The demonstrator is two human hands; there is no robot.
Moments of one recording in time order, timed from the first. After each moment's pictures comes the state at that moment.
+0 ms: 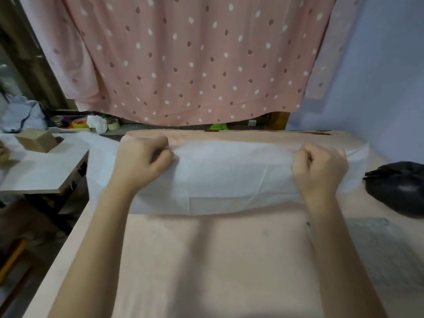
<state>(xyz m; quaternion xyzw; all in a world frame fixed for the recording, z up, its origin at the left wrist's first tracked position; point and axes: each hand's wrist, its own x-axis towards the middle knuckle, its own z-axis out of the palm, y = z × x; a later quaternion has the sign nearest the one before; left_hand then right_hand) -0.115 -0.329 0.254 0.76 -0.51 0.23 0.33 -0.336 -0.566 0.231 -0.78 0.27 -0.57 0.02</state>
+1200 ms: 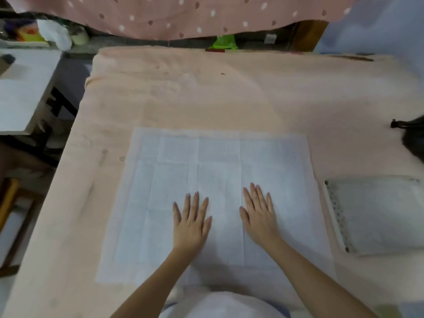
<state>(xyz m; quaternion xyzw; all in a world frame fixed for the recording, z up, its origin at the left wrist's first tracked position) -0.210 -0.351 -0.079 0.90 -0.42 -0.13 0.05 -0.335 -0.526 -0.072 -0.95 0.29 0.06 0.06</state>
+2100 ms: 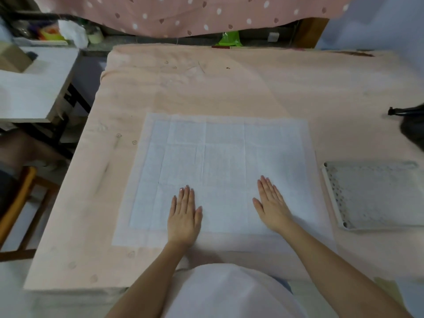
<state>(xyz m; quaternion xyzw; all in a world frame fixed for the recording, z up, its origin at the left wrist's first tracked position) -0.228 -0.296 -0.084 0.92 -0.37 -0.09 0.13 -0.382 -0.533 -0.085 -0.95 0.28 0.12 0.12</state>
